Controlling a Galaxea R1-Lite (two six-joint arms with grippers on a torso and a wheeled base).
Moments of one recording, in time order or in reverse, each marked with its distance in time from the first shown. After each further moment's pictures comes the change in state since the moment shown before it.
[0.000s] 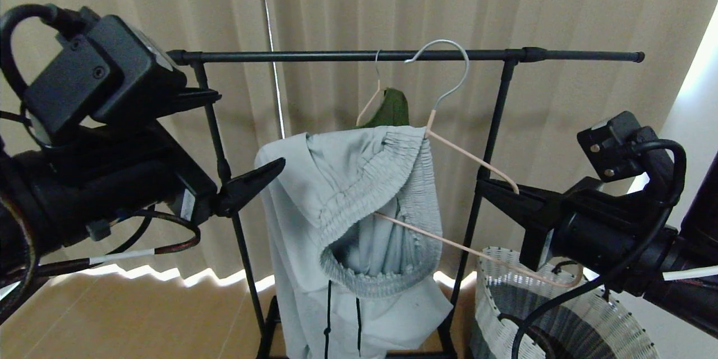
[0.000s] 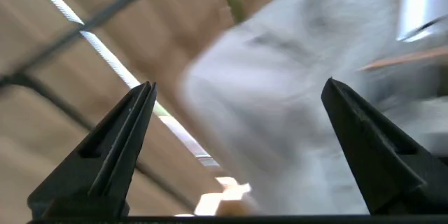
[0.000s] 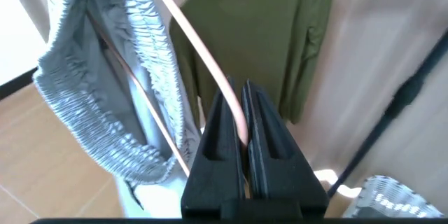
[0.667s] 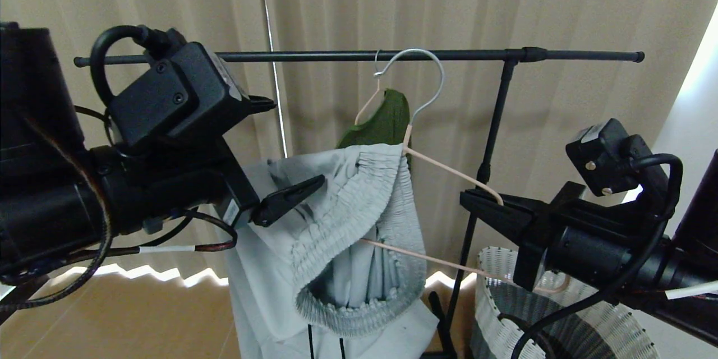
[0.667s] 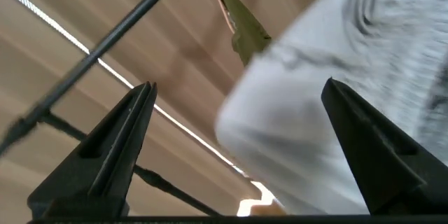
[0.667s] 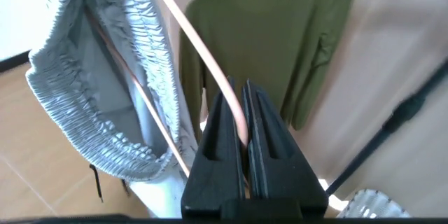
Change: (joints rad) left arm -0.005 0.105 -0.053 -0.001 -0.176 0.076; right arm 0.045 0.007 -0.001 -0.003 0.097 -0.026
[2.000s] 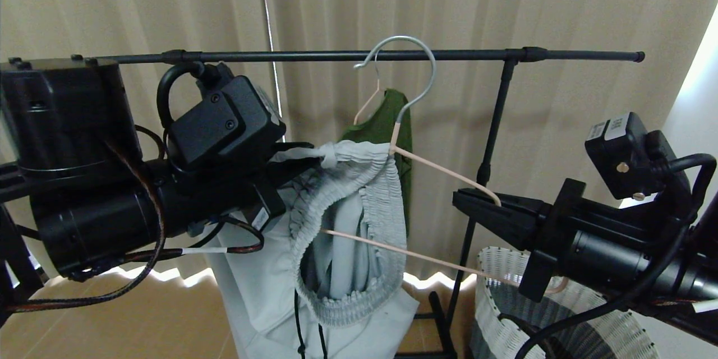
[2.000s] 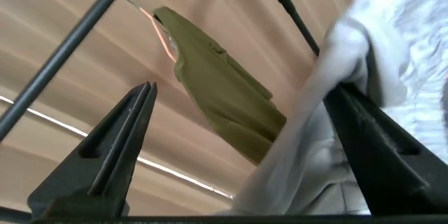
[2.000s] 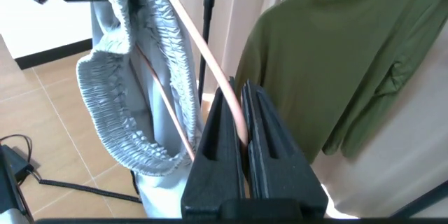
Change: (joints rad) left arm 0.001 0.083 0.044 -0.119 -0.034 -0.003; right arm 0.033 -0.018 0.002 -0.039 0.076 0.004
